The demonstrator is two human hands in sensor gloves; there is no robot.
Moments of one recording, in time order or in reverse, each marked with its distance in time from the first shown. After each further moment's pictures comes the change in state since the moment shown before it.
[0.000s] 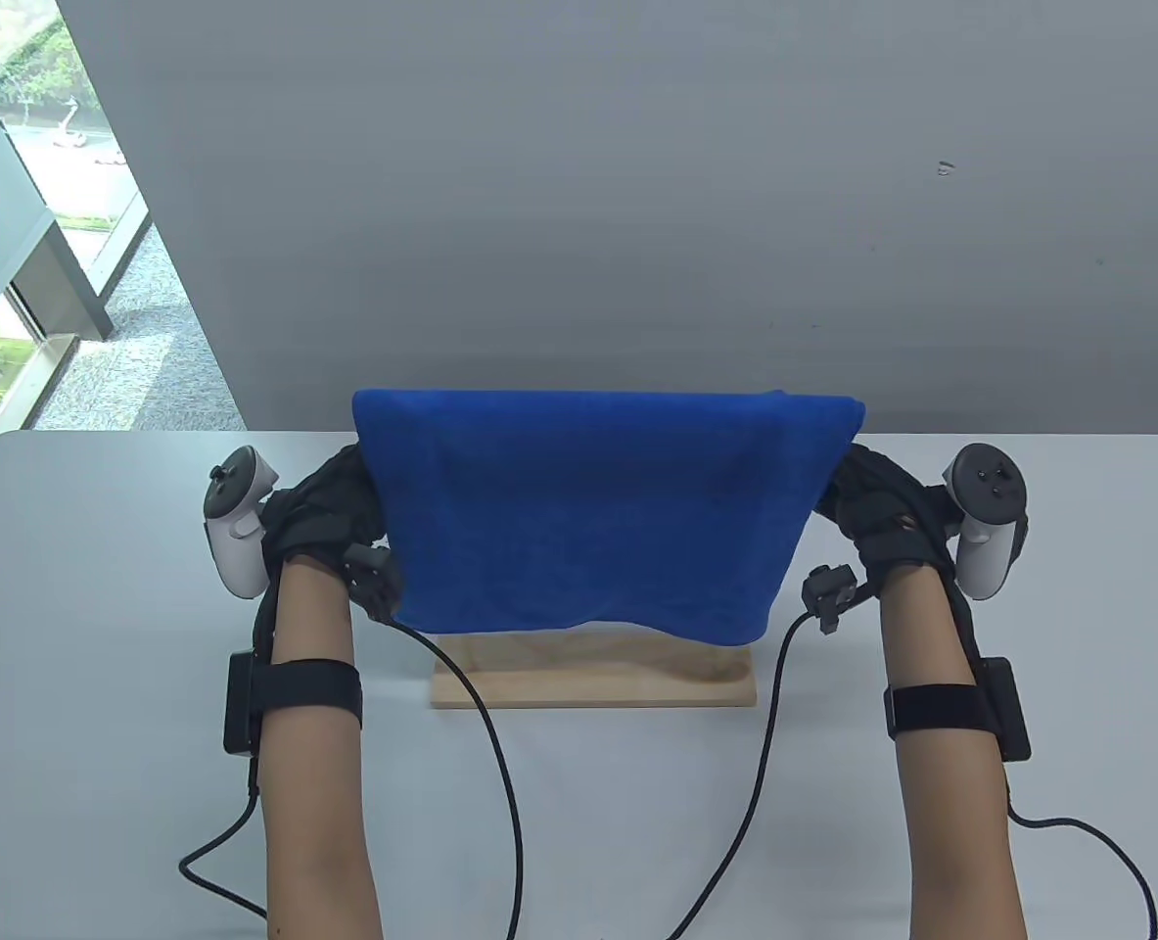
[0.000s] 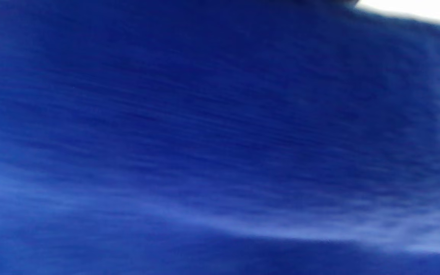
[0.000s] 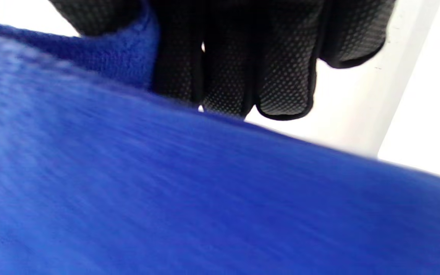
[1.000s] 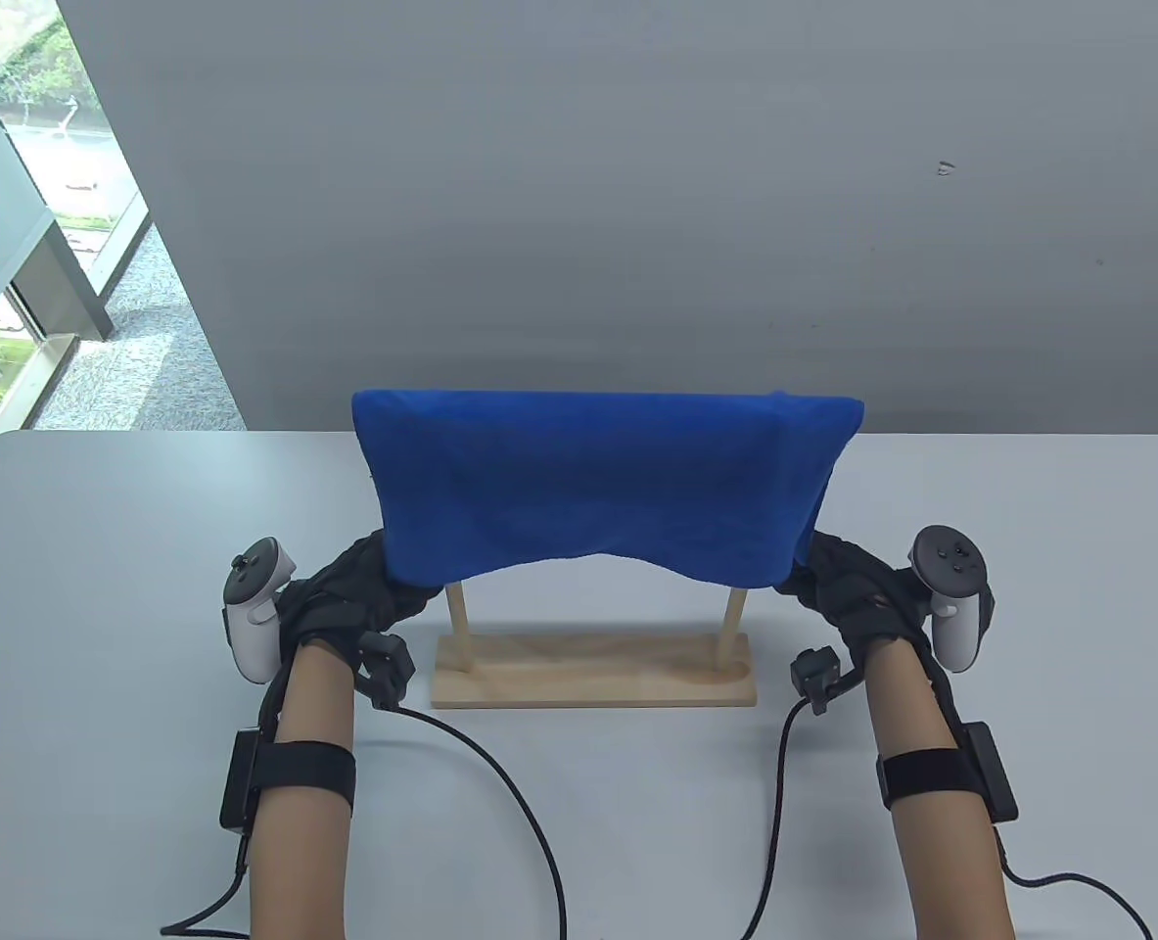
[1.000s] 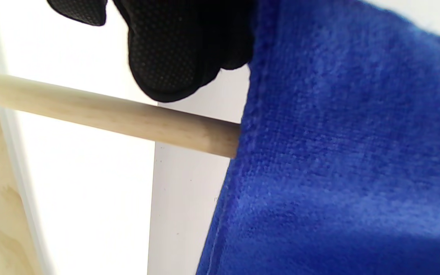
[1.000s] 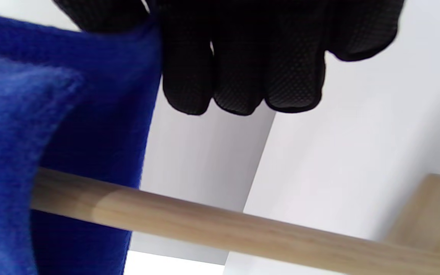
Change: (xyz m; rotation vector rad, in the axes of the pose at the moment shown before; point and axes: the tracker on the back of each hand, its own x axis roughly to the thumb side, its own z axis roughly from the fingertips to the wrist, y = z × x) left_hand -0.076 0.008 0.035 0.063 0.146 -0.014; right_hand -0.080 0.011 0.032 0.059 0.199 0.066
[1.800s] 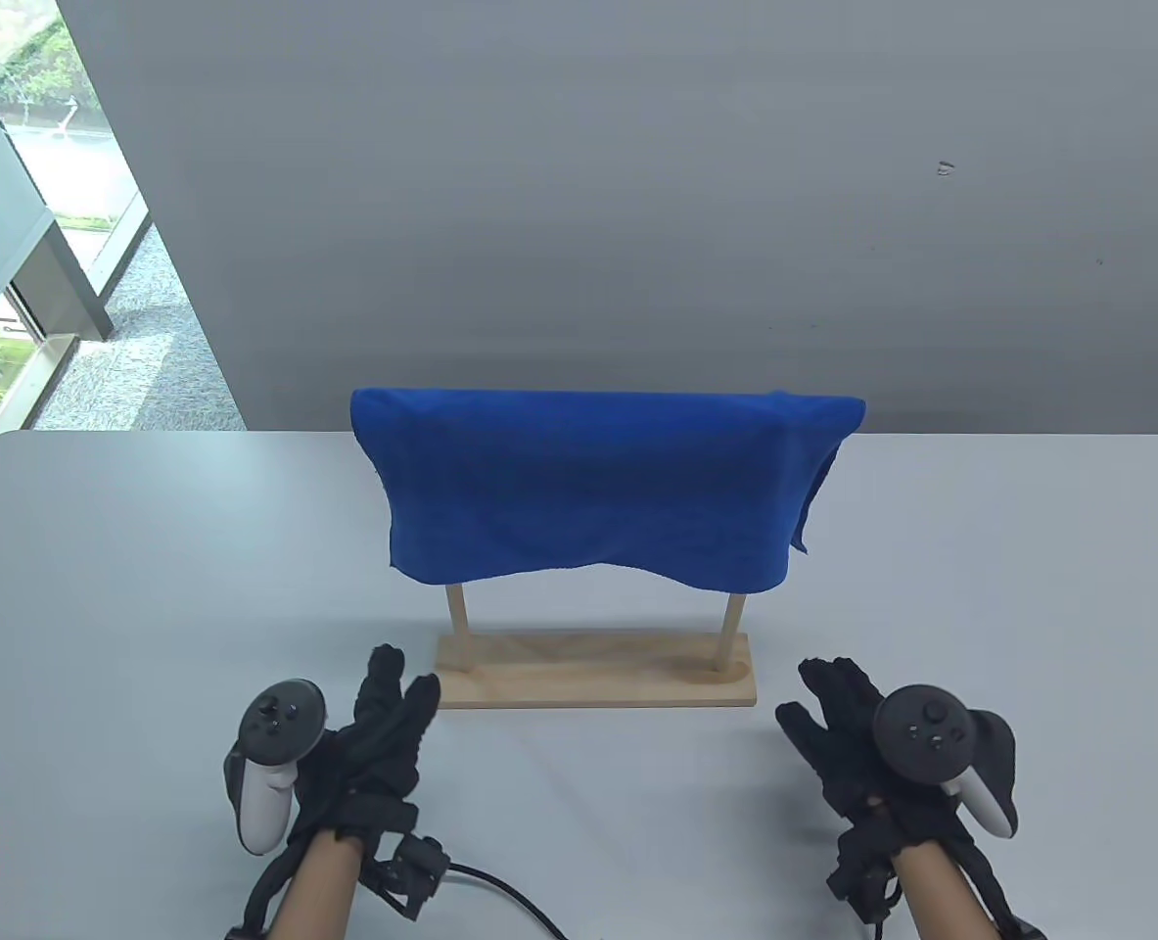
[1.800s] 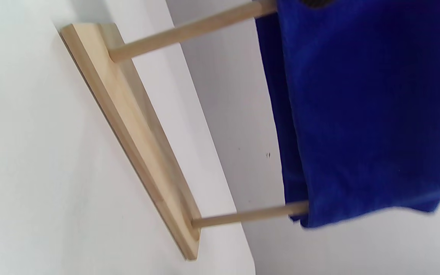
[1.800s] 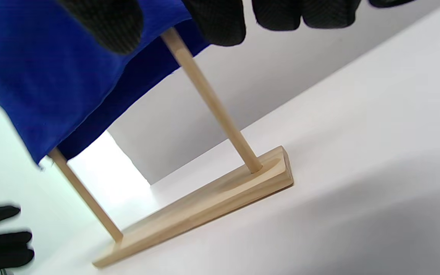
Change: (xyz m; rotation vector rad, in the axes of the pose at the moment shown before) left_hand -0.031 -0.083 0.143 -0.055 -0.069 -0.565; right_hand 0.017 0.051 0.167 0.079 -0.258 0.821
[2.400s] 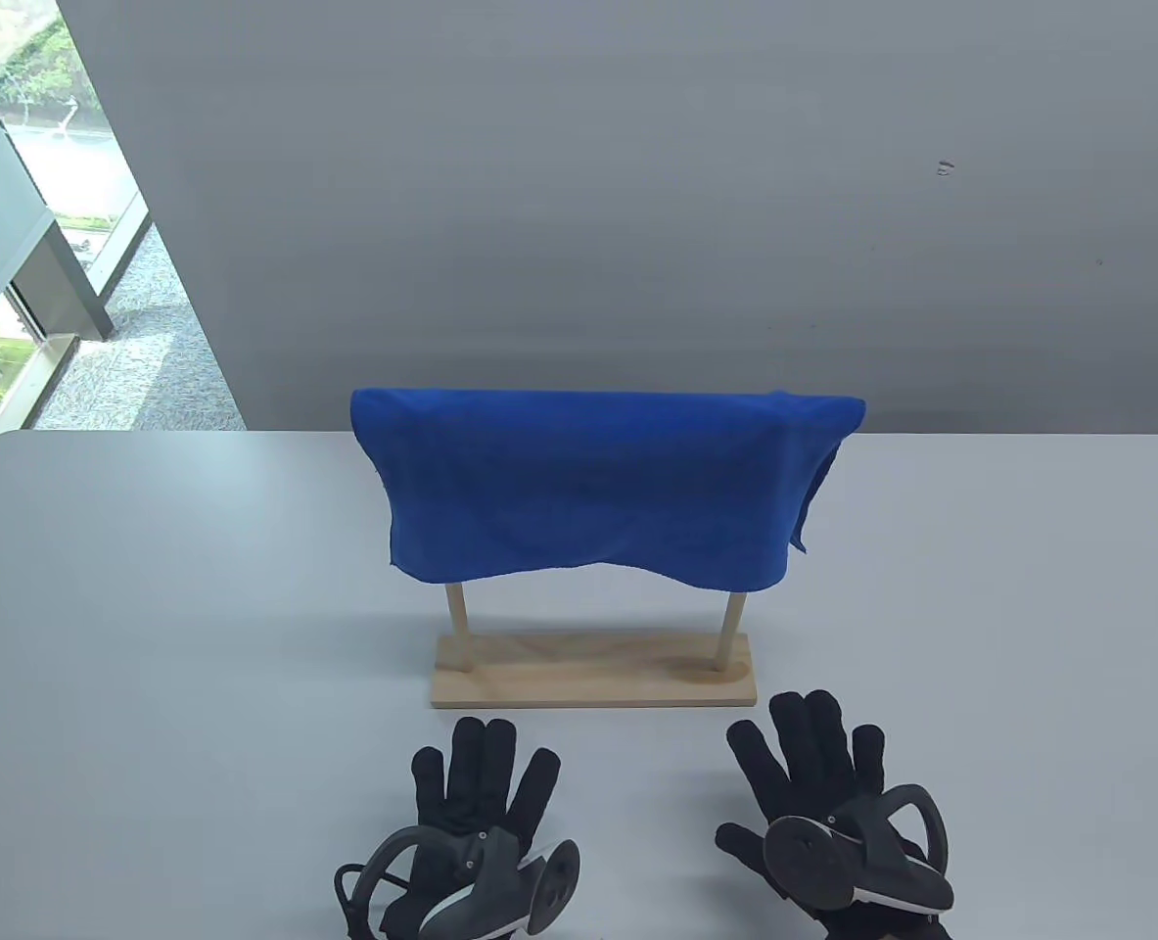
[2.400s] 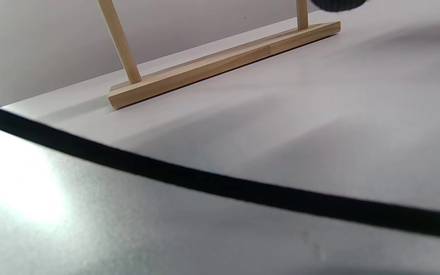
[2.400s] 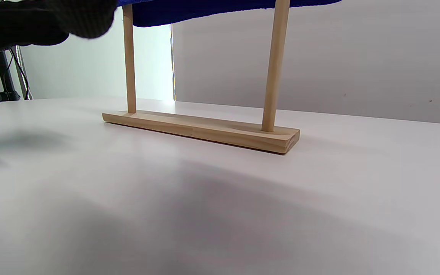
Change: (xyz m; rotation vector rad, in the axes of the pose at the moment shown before) left_hand 0.012 -0.119 0.033 -0.112 -0.055 -1.442; right_hand 0.037 0.048 0.029 0.164 -0.237 0.526
